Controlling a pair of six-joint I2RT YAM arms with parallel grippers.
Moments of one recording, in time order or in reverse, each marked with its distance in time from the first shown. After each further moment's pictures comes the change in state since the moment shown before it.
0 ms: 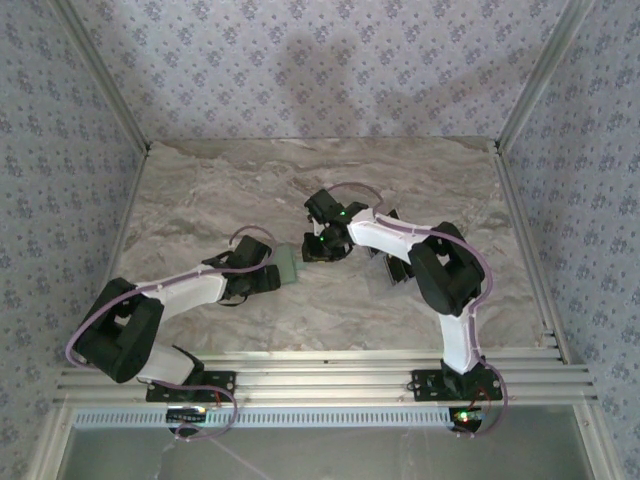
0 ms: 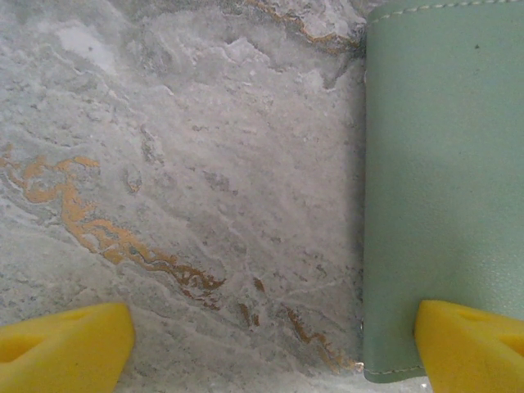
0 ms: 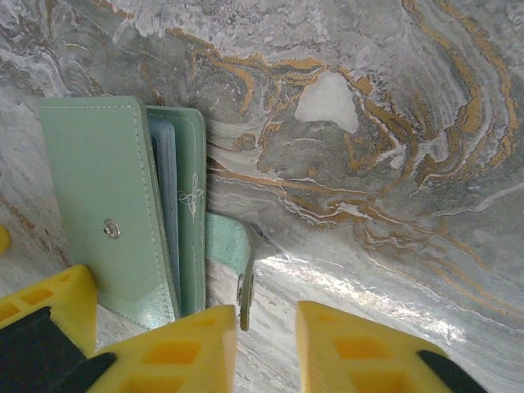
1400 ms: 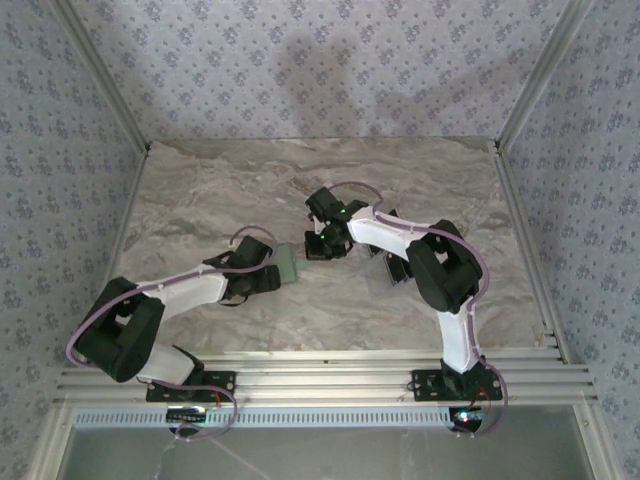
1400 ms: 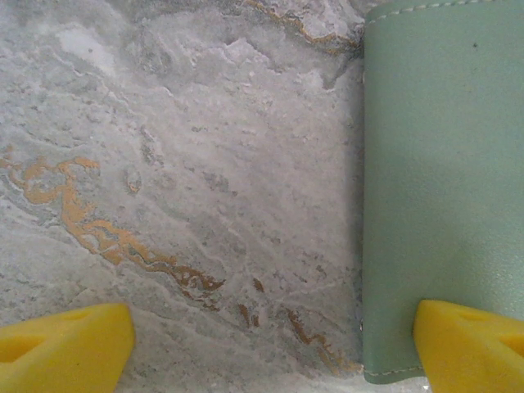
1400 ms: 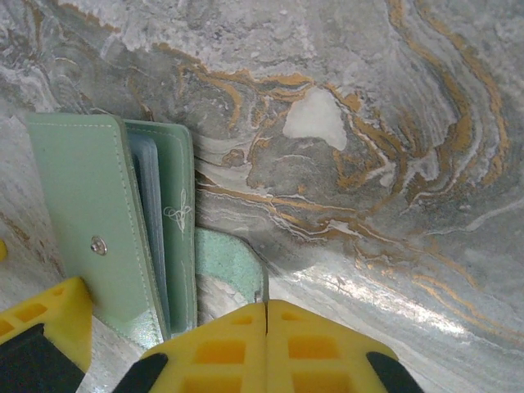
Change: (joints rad) left arm -0.007 0.014 0.002 0.000 -0.010 -0.001; right arm -0.016 0.023 0.019 -0.002 -0.017 -0.005
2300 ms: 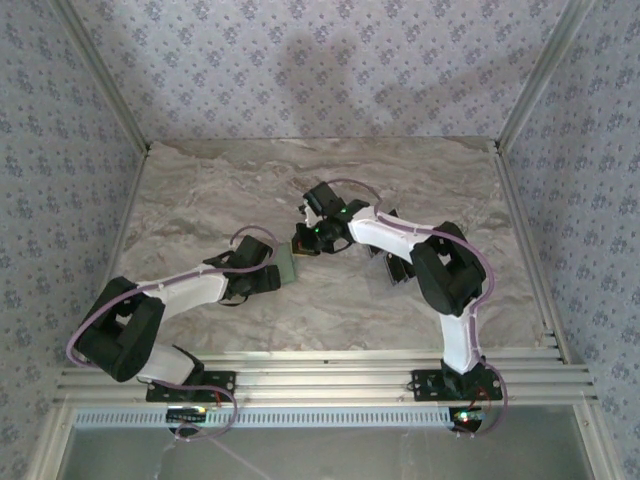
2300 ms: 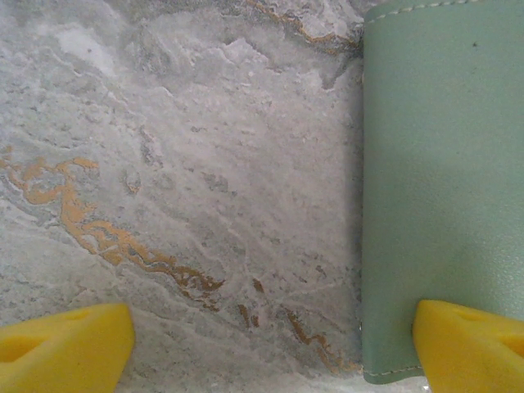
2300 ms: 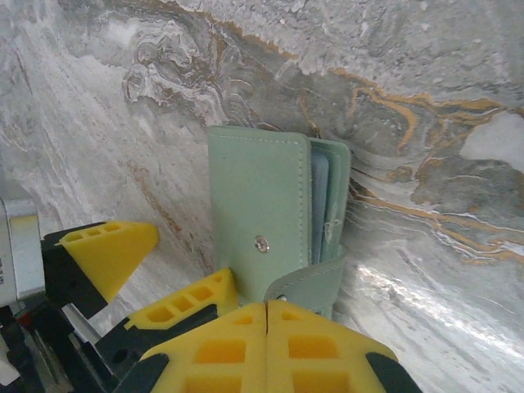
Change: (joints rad) left arm -0.001 -0.002 0.003 -0.002 0.000 0.001; right arm 0.014 -0.025 0.000 0.144 -0.175 0.106
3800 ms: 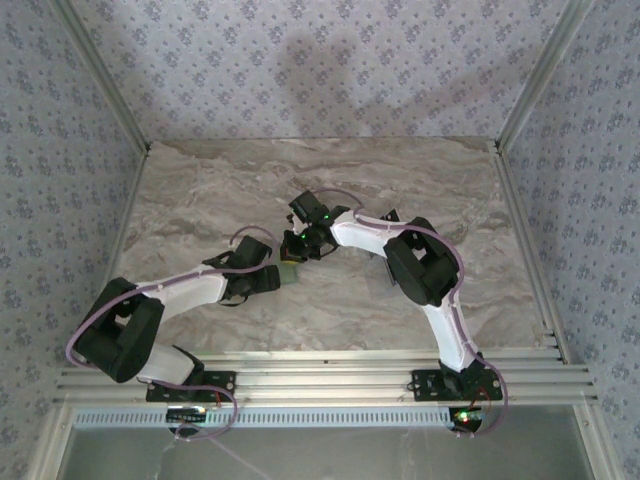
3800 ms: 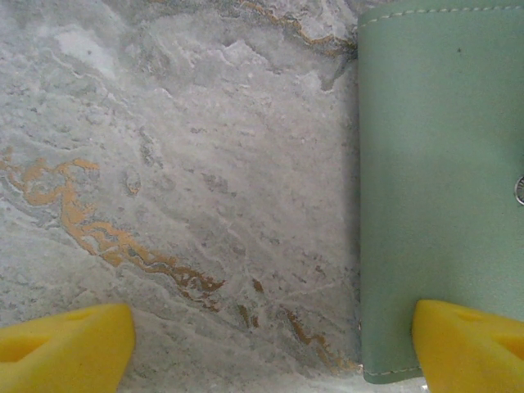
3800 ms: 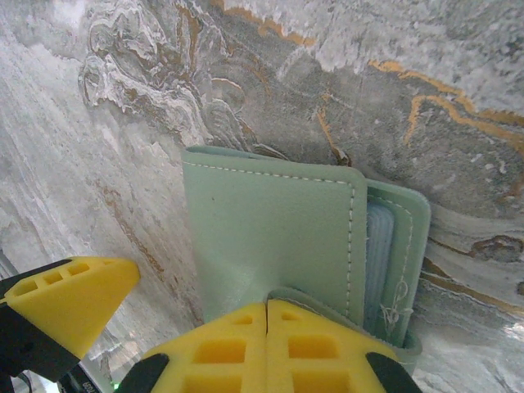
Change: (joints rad) left arm -0.001 -0.013 -0.006 0.009 0.003 0.003; right arm 0.036 0.172 0.093 0.049 -0.034 0.050
